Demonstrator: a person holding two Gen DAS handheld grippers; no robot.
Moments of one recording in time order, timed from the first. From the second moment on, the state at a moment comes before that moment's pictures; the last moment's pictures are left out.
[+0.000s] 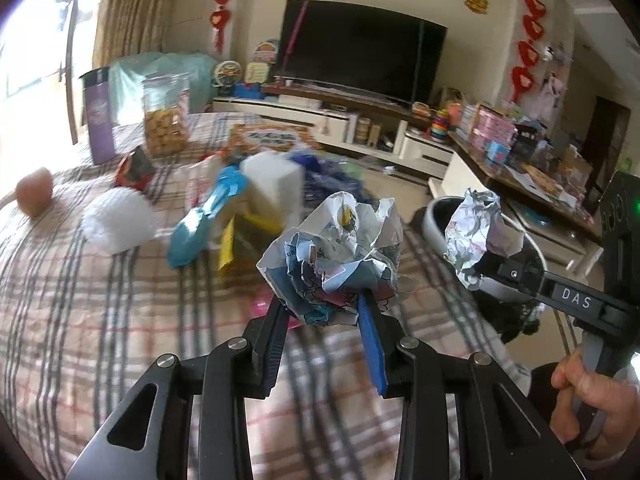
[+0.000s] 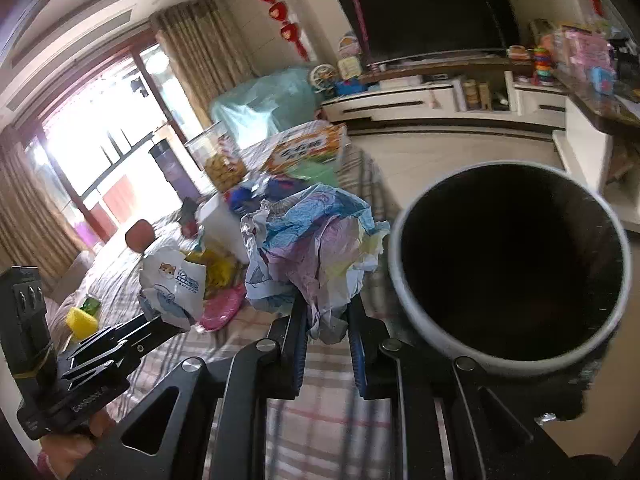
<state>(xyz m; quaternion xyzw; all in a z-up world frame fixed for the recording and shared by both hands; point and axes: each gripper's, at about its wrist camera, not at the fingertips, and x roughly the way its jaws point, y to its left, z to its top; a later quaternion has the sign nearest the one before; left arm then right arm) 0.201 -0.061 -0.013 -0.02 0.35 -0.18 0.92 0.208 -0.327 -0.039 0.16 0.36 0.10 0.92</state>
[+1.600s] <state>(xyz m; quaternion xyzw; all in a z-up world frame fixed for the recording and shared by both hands) 0.289 -0.219 -0.021 0.07 0.36 -0.27 0.89 0.209 -0.442 -0.040 0.17 0.37 -0.01 0.91</state>
